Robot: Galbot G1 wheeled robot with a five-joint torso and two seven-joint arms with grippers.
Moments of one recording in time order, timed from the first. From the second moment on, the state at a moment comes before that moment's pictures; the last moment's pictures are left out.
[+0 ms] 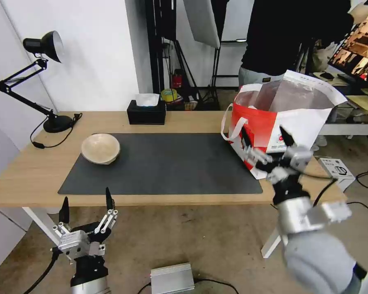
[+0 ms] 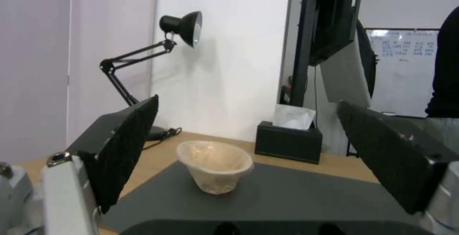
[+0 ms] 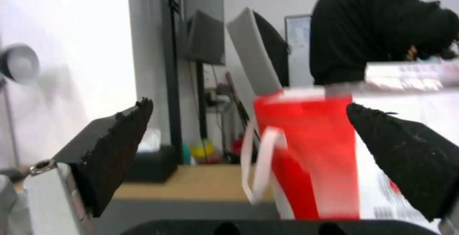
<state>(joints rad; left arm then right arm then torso) 1.93 -1.56 -0.43 -2.34 0.10 -0.44 -0.34 -1.40 0.86 0.19 2.44 0.38 0.04 0.62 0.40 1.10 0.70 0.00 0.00</state>
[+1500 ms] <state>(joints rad) 1.92 -1.56 -0.43 -2.33 0.11 -0.47 -0.34 -1.73 0.94 0.14 2.39 0.13 -0.12 0.79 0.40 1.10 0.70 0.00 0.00</state>
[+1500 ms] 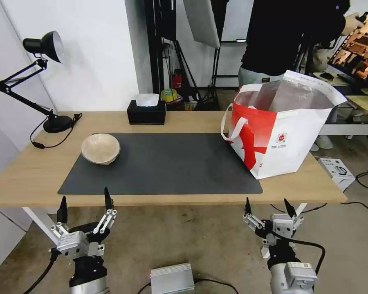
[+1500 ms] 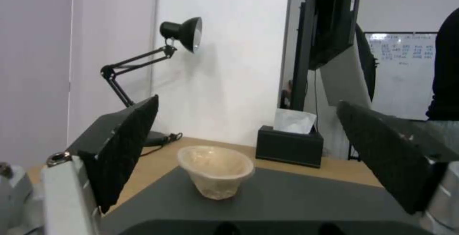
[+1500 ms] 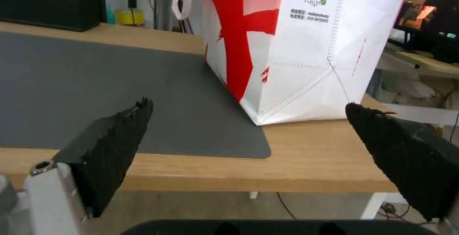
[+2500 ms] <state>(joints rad) 1.91 -1.51 -0.48 -2.40 -0.04 -0.38 -0.36 -1.73 0.94 0.13 2.39 0.11 -0.11 0.78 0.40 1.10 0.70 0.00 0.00</state>
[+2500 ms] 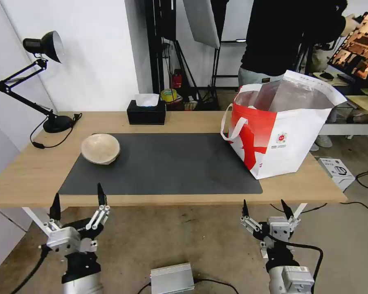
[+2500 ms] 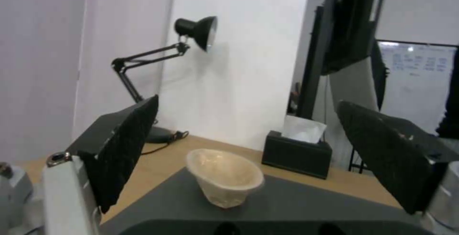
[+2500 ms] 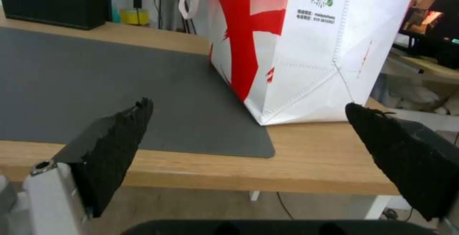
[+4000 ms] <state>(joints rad) 1.65 -1.08 -0.84 -2.50 -1.36 0.11 -0.75 -1.73 0.94 0.14 2.39 0.11 -0.11 0.78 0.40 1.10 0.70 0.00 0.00</state>
